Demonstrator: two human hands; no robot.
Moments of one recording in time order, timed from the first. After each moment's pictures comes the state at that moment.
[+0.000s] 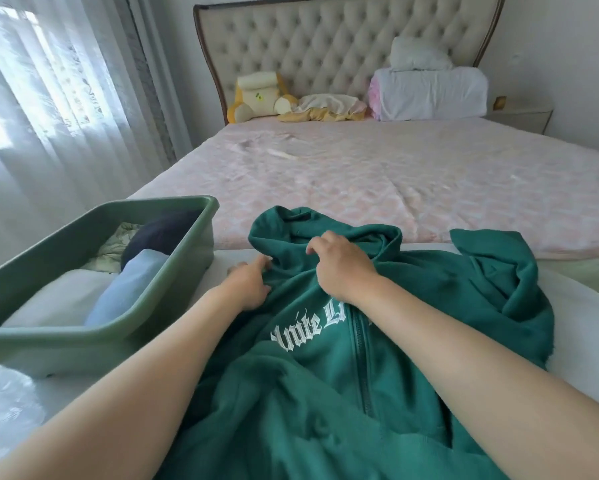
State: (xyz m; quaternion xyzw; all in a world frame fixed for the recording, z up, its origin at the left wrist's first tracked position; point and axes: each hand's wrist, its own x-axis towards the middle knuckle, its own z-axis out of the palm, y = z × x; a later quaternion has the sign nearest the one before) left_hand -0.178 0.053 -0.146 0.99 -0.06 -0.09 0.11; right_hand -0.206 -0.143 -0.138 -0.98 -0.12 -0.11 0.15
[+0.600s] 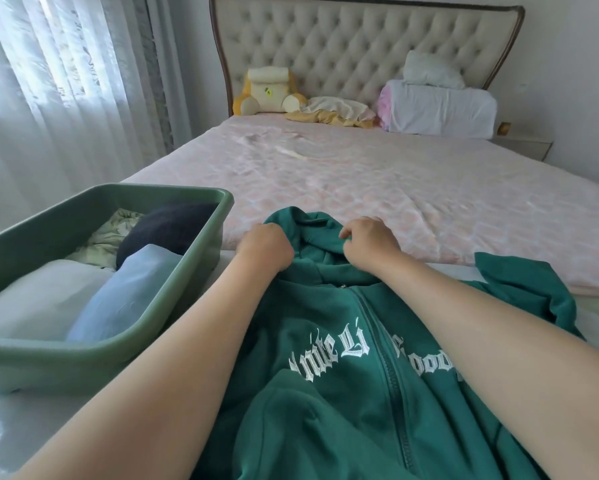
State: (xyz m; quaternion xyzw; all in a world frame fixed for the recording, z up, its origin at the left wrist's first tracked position) left_hand -0.123 0.045 -0.109 0.99 -0.03 0.01 0.13; right_hand -0.118 -0.153 -0.124 -0.98 0.00 -0.10 0.14
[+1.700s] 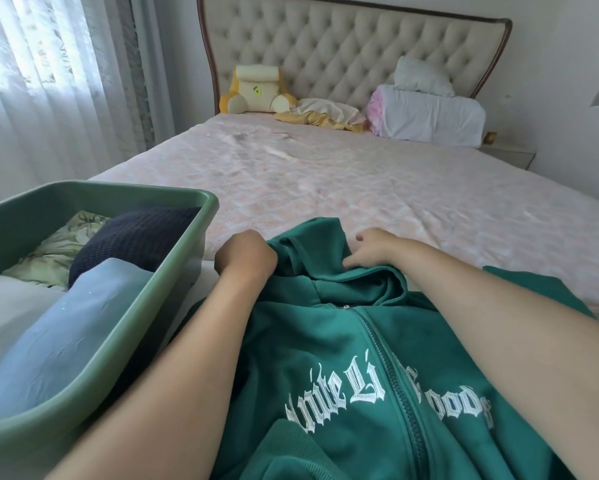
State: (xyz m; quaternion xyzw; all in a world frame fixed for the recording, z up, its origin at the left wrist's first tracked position) left_hand -0.065 0.048 -0.142 0.97 0.08 0.02 0.21; right_hand -0.063 -0.178 -0.120 -0.98 0.11 0.10 0.16
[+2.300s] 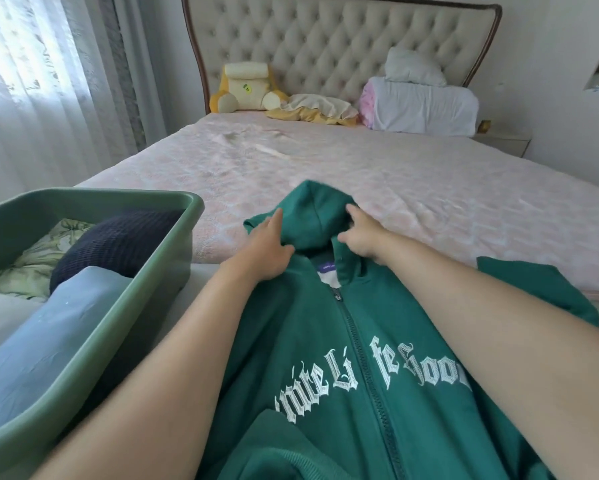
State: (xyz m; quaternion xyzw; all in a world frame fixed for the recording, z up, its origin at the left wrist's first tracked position) left_hand -0.054 0.028 -0.144 0.93 -0.15 -0.02 0.33; right_hand -0.032 -0.187 -0.146 -0.91 0.08 -0.02 0.41
